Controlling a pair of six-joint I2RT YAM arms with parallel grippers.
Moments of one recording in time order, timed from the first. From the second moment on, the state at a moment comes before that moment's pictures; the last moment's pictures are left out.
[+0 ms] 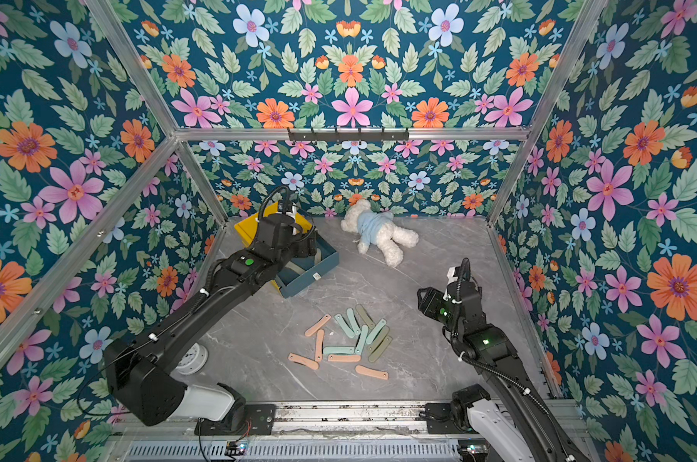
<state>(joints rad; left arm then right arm) -0.58 1.40 1.35 -0.43 -0.35 -0.28 0.31 0.75 0.69 -0.52 -0.05 0.71</state>
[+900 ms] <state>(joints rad) -0.58 0.76 0.61 -0.19 -0.11 -0.57 0.57 1.05 0.66 -0.43 -0.17 0.72</state>
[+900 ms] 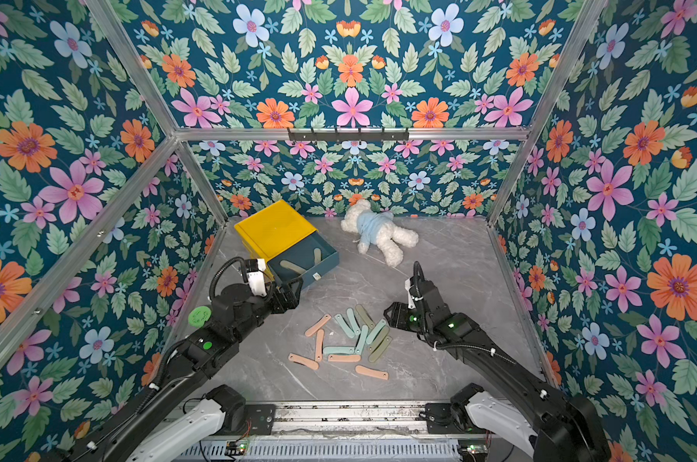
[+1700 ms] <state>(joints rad) -0.58 0.71 0.42 -0.07 0.00 -0.66 0.86 1.36 0.69 -0.56 -0.02 0.89</state>
